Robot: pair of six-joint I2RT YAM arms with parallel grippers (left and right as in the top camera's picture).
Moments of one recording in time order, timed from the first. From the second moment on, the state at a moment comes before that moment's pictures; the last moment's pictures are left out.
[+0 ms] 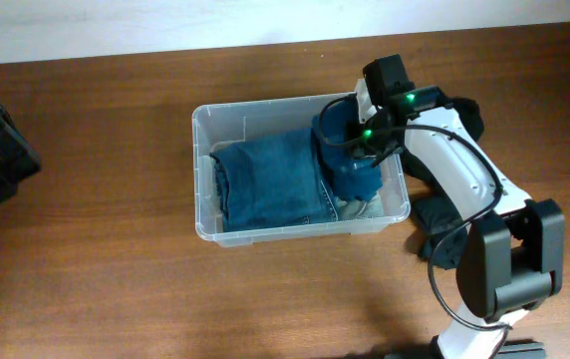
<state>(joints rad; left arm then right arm) 0.12 1.53 2.76 -1.69 -0.17 -0.27 0.20 1.87 1.52 -0.90 -0.16 0.16</state>
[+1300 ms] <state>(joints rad) 0.12 1.53 2.76 -1.69 -0.17 -0.27 0.06 1.58 1.54 -1.09 -0.16 0.33</state>
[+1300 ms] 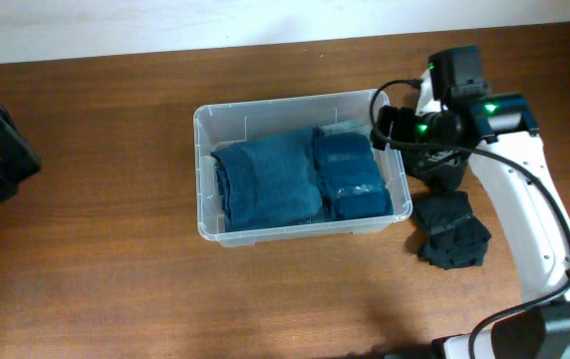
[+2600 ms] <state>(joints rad) 0.12 1.53 2.76 -1.69 -0.17 -0.27 -0.47 2.22 1.63 -0.74 -0.64 0.32</state>
